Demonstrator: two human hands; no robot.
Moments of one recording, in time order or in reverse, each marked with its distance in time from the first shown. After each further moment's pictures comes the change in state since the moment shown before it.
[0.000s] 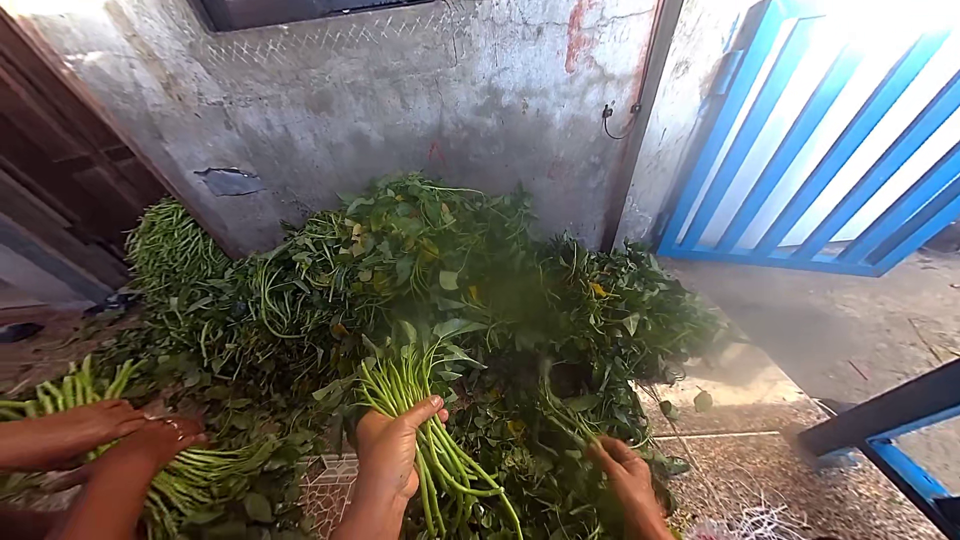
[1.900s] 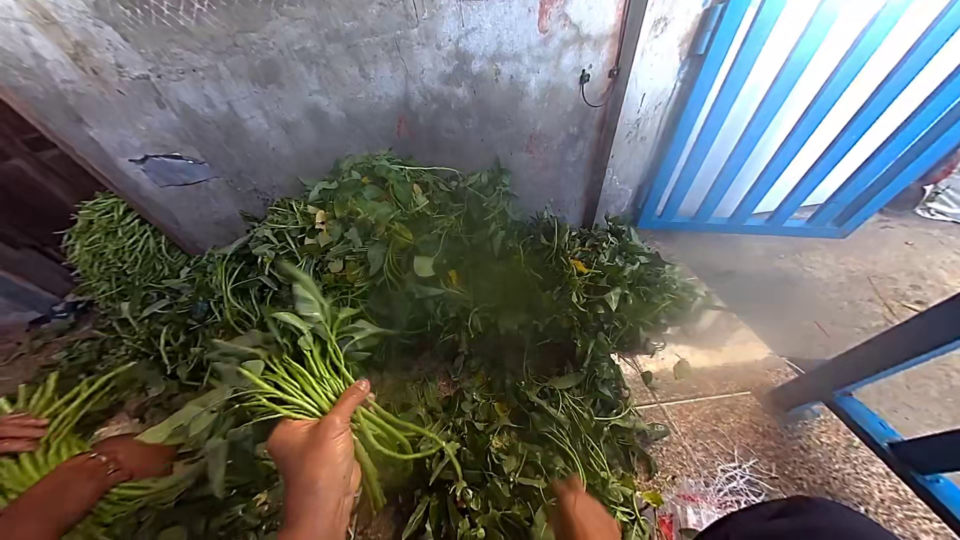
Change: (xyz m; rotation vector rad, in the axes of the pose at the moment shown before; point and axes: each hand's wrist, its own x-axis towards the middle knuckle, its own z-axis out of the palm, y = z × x) left_hand 0.019 0.011 -0.010 0.085 0.209 0.407; right_hand -0.066 0.009 0.022 -1.046 -0.461 0.110
